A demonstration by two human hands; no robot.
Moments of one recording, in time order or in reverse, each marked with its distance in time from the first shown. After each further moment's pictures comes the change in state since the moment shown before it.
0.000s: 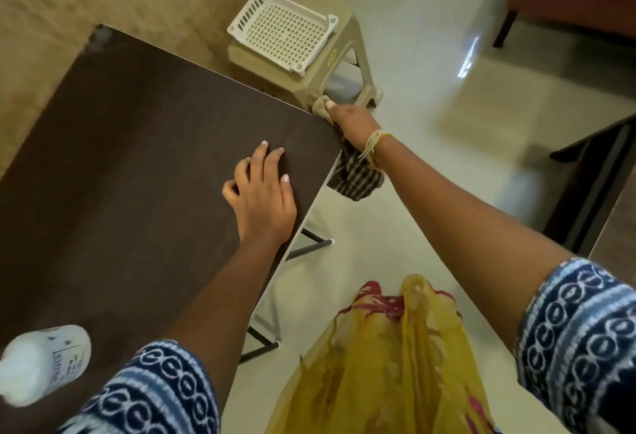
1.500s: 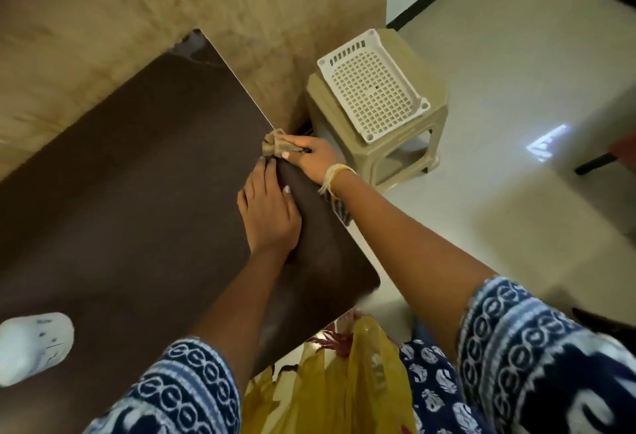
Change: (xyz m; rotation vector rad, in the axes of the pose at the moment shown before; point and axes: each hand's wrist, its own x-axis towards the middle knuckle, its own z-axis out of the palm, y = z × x) left_hand 0.141 -0.016 -0.004 -0.136 0.008 -0.491; right_hand 0.168 -0.094 0.102 -0.220 -0.493 -0.167
